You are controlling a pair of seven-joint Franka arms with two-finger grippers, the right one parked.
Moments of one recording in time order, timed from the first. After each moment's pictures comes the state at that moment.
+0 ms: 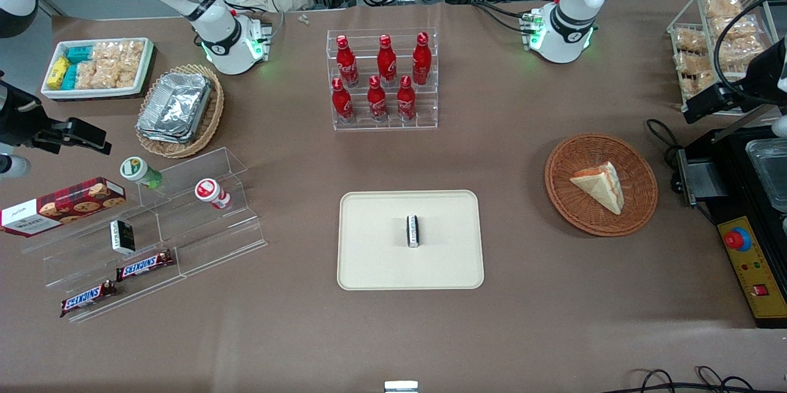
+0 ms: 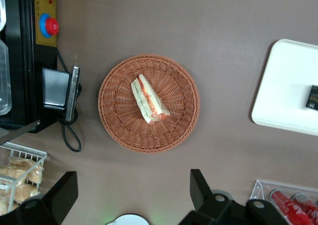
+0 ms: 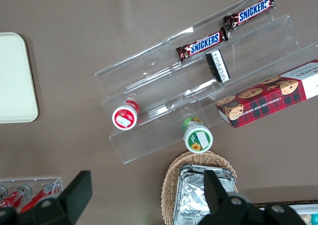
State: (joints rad) arm -0.09 -0.03 0.11 -1.59 -0.01 1.50 -0.21
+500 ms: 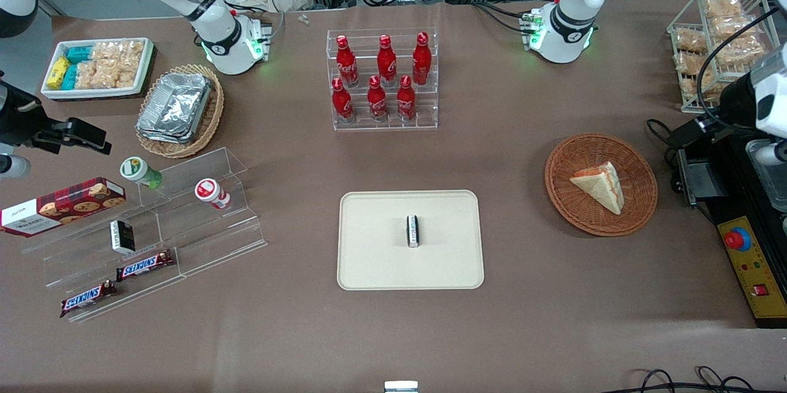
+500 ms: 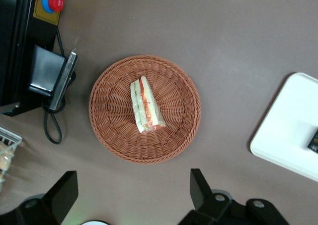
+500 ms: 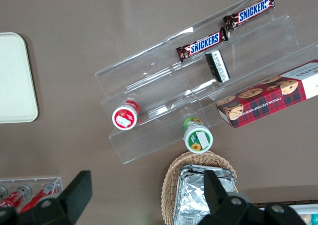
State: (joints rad) arm -0.10 -0.03 0.11 -1.74 -0.01 1.66 -0.43
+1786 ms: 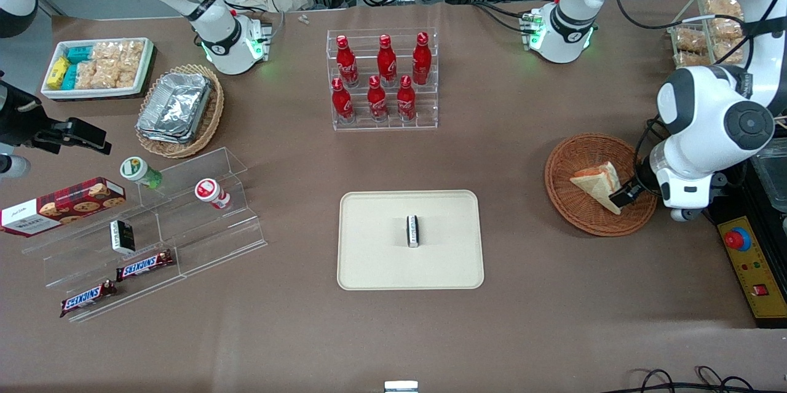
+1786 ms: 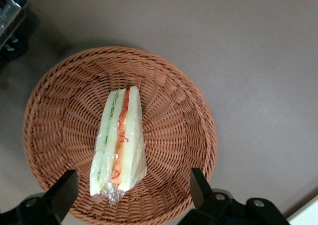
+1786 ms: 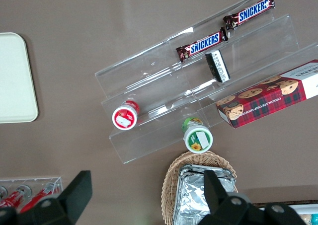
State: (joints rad) arm -0.11 0.16 0.11 -2.10 -0.01 2.20 -0.75
